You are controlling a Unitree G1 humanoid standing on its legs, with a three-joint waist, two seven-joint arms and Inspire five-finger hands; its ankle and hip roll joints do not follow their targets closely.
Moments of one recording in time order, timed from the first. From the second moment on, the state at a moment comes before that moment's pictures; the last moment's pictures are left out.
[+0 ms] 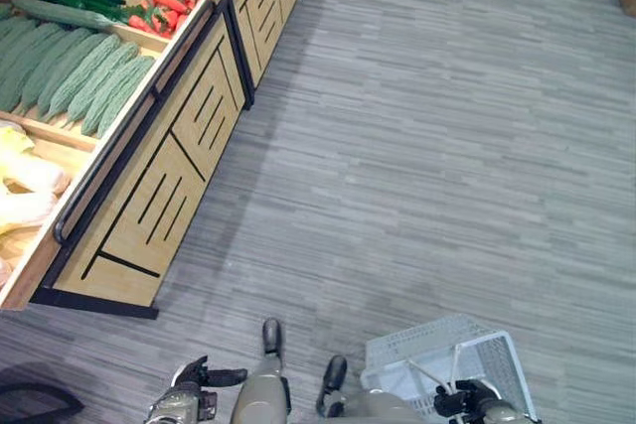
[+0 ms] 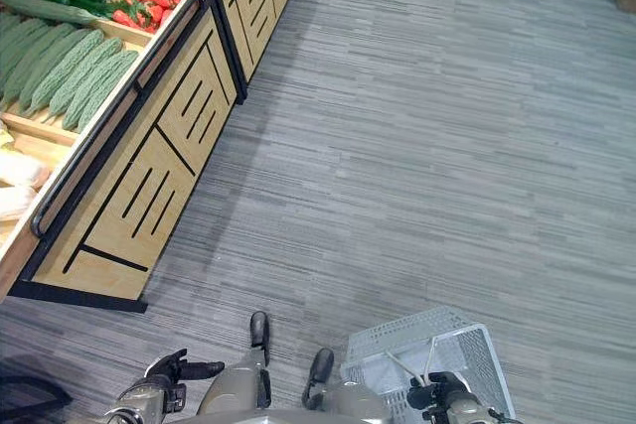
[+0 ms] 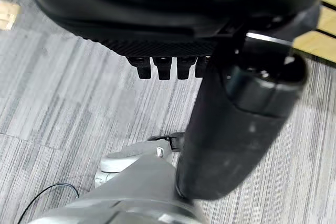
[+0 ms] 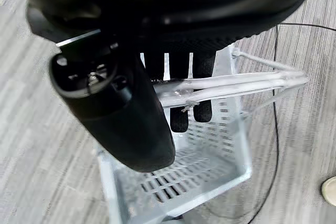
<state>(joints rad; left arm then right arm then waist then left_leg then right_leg) -0.11 0.28 -0.11 1.34 -0.25 -0.05 0.02 -0.09 -0.31 0.20 1.39 0.13 -0.04 -0.02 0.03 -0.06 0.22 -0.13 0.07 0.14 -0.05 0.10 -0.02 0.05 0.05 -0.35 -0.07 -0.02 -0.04</state>
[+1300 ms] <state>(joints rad) -0.17 0.25 -0.16 1.38 -0.26 -0.06 0.03 -0.08 -0.29 0.20 1.40 0.14 -0.03 -0.02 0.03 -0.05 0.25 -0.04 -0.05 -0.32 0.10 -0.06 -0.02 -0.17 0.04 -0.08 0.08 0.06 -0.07</state>
